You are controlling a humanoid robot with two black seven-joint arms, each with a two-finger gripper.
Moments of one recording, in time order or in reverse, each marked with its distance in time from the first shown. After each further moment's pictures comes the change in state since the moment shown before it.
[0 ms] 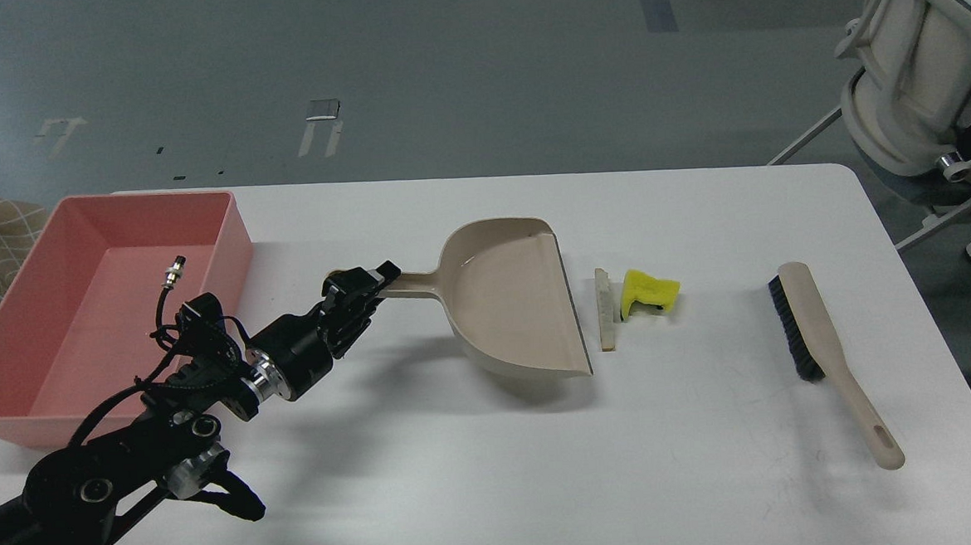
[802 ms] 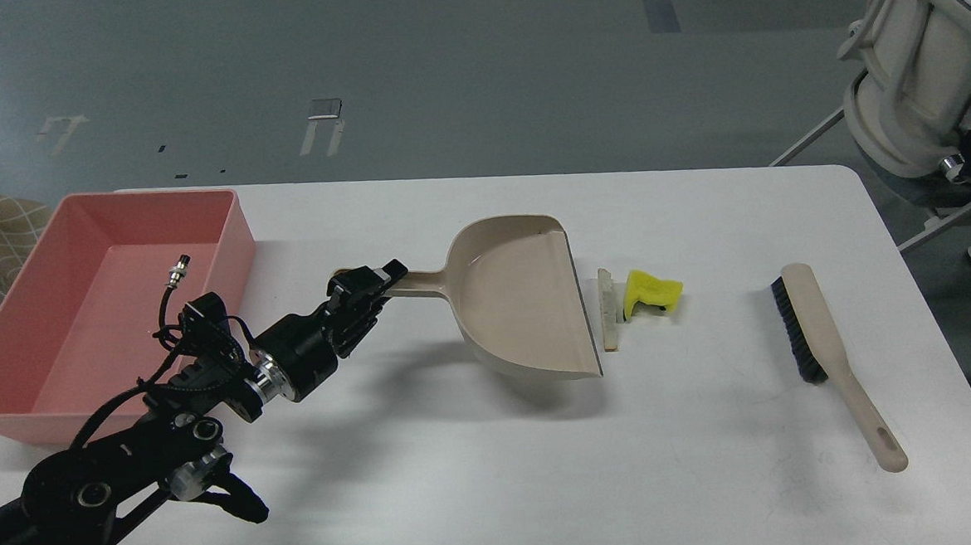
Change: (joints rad) left arm 0.001 0.011 -0.002 -0.046 0.007 0.011 0.004; right arm -0.056 -0.528 -0.485 0.494 -0.589 0.000 0.002
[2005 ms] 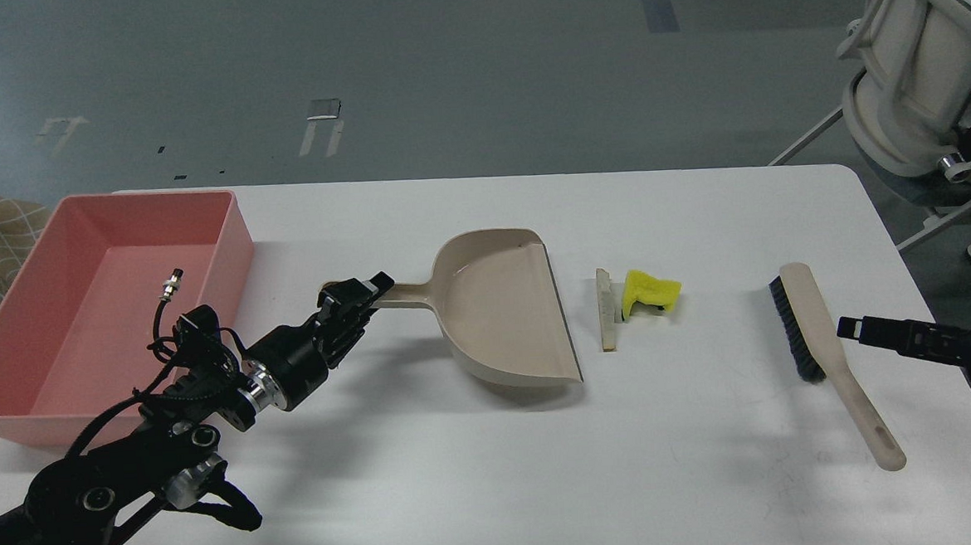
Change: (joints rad) left arm 0.025 -0.016 0.002 0.078 0.001 -0.011 -0.028; right arm -0.184 0.061 -0.113 0.193 -0.052 -0.049 -0.037
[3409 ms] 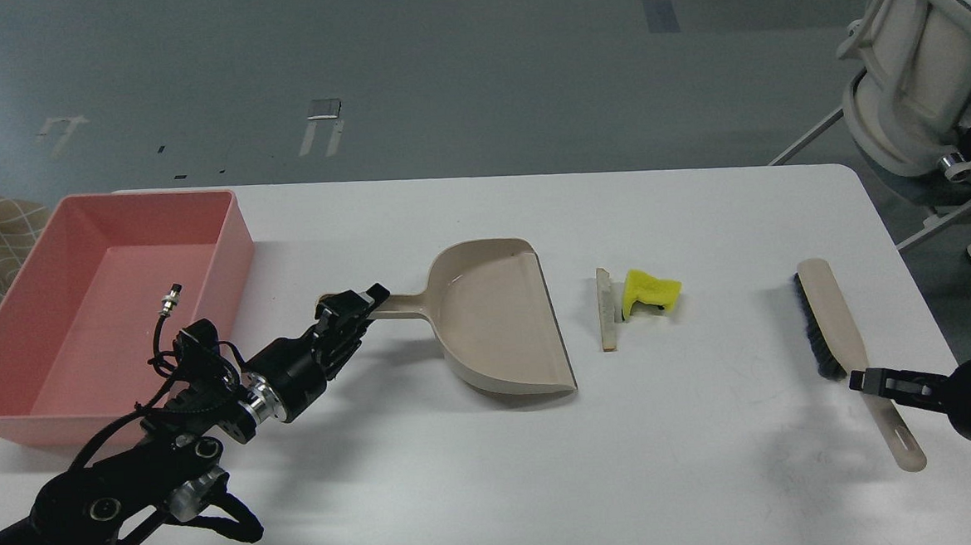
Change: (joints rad) left arm 0.019 -0.021 -0.002 0.033 0.006 0.011 -0.009; right arm -0.049 0.055 -0.012 0.017 -0.002 0.007 -0.188
